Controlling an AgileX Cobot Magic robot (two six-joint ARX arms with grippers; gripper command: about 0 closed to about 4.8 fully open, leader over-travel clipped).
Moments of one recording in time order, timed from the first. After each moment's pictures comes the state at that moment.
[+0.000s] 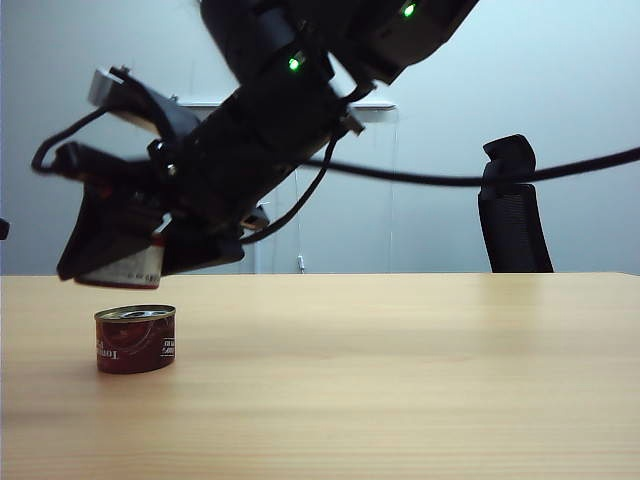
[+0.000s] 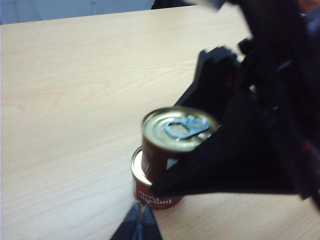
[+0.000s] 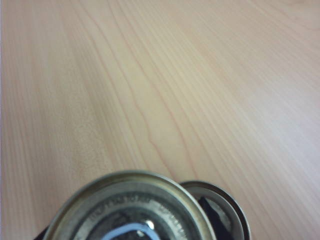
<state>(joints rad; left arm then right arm) -0.44 0.13 0.01 -0.08 0.09 0.01 0.89 1.89 1.15 0.14 -0.24 -0.02</state>
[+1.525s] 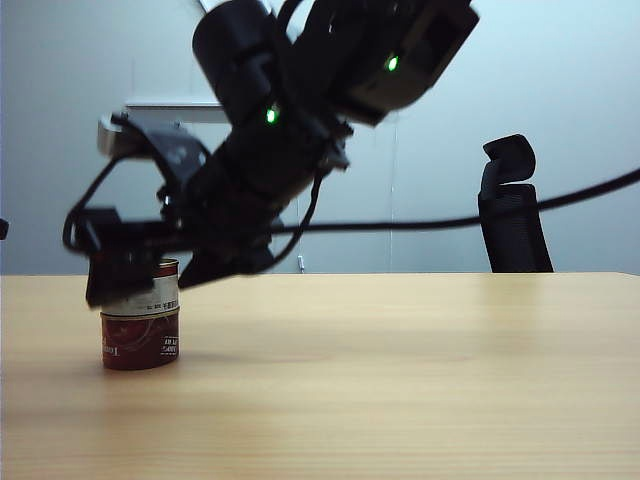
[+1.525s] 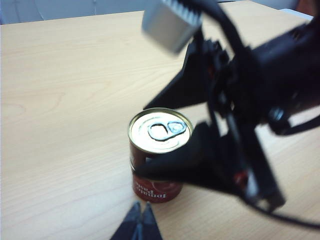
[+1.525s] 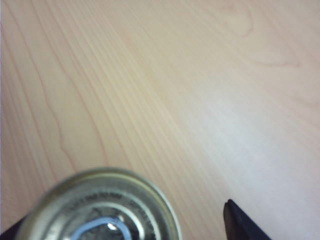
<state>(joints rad) -0.44 0.13 0.01 -0.08 0.09 0.01 0.89 1.95 1.16 0.23 -0.03 -0.13</state>
